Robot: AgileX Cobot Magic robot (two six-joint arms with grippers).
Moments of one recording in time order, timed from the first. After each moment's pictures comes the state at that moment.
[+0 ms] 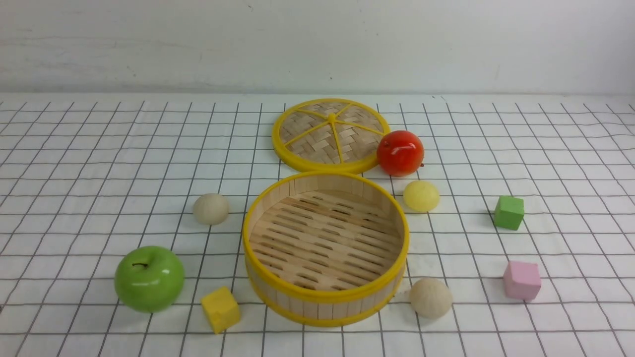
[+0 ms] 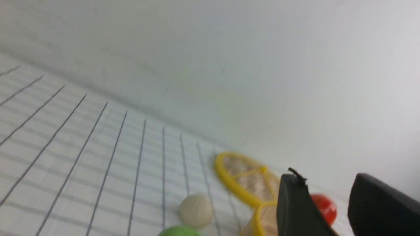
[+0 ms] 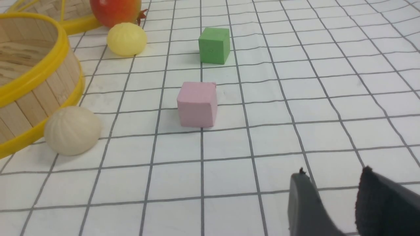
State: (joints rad) right arm -0.03 -0.01 0.02 0.04 0.39 0.03; left arm -0.14 -0.01 0.03 -0.04 -0.18 -0.47
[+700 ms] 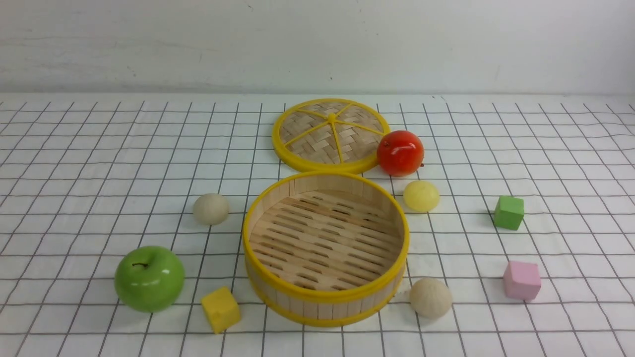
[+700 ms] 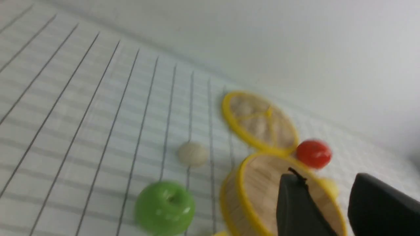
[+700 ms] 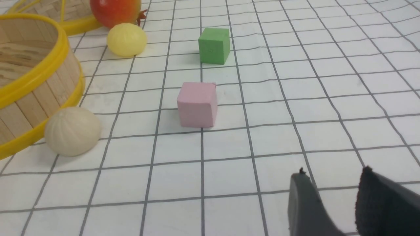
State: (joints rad) right arm -0.03 -0.01 0.02 0.04 0.39 0.03; left arm -0.14 0.49 -0.78 -0.03 0.72 -0.49
